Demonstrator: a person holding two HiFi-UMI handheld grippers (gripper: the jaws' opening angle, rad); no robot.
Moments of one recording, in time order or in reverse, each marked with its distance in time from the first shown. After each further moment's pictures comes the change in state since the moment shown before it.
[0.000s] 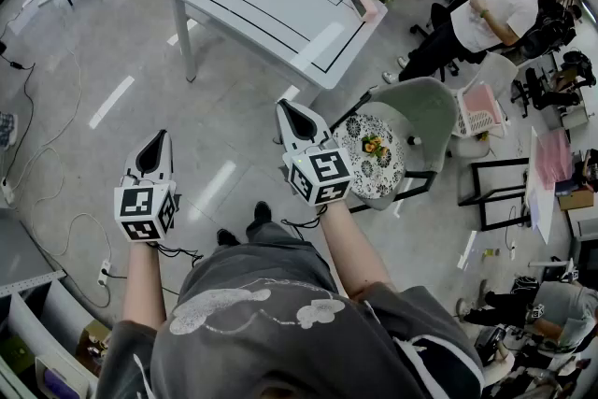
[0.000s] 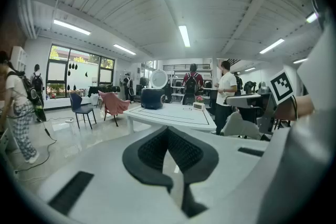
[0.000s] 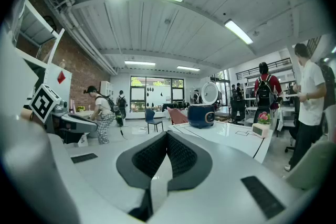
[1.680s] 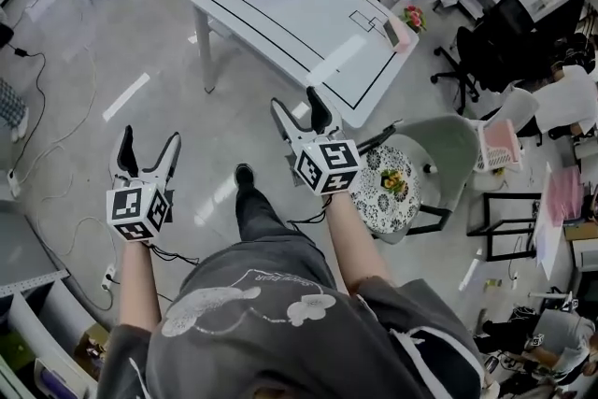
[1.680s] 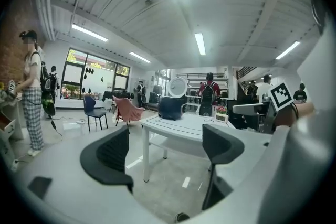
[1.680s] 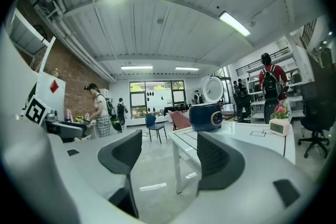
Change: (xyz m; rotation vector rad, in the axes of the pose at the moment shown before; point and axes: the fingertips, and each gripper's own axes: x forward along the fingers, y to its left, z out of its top) left arm 0.060 0.104 0.017 -0.075 -0.108 0.138; right arm 0.132 -0.037 0.003 0.089 -0.042 0.034
